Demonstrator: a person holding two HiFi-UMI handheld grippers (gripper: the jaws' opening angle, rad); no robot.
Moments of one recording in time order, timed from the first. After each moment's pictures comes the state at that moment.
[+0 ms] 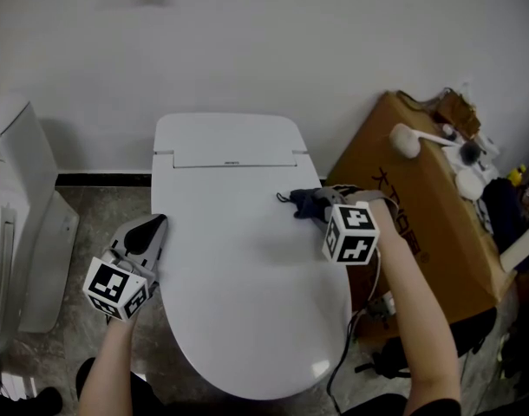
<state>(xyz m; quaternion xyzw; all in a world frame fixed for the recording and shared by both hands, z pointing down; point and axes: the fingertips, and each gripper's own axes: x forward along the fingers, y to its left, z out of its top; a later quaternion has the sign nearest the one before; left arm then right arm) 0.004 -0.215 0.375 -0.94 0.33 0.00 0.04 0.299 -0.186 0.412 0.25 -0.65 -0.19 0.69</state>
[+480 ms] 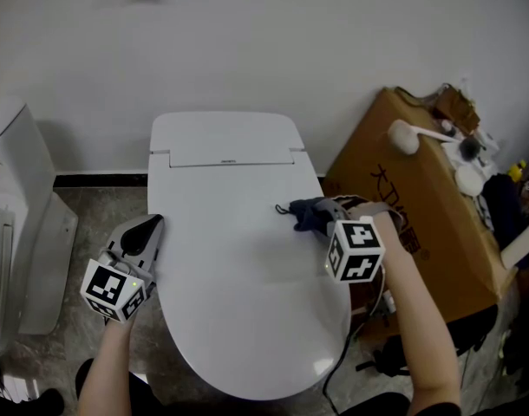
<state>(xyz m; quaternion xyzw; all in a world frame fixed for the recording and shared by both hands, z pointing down) 0.005 -0.214 0.373 -0.94 0.33 0.00 0.05 0.291 -0.155 0.411 0.25 -0.66 -0.19 0.69</state>
